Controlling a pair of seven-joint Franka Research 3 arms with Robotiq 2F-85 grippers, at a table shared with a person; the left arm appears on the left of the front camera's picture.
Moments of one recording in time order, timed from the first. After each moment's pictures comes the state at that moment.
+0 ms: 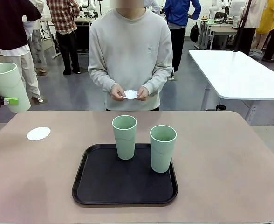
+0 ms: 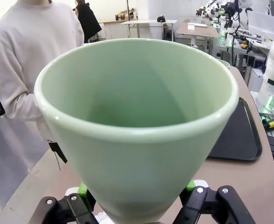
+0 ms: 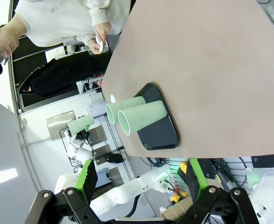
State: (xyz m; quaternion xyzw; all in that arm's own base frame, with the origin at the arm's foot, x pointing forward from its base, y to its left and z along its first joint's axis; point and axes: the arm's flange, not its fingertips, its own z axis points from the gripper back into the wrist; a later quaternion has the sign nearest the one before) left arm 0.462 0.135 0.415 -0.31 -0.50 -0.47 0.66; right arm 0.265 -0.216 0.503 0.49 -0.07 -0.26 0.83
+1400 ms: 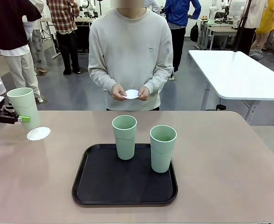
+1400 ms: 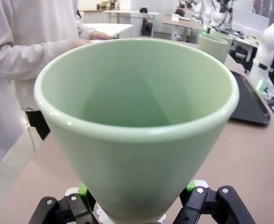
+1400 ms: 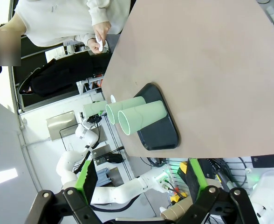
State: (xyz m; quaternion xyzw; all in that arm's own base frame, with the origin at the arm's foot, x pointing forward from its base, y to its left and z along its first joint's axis) left arm 0.556 0.166 0.293 -0.37 -0.43 -0.50 0.66; right arm 0.265 -0.216 0.503 0.49 -0.07 -0.26 0.83
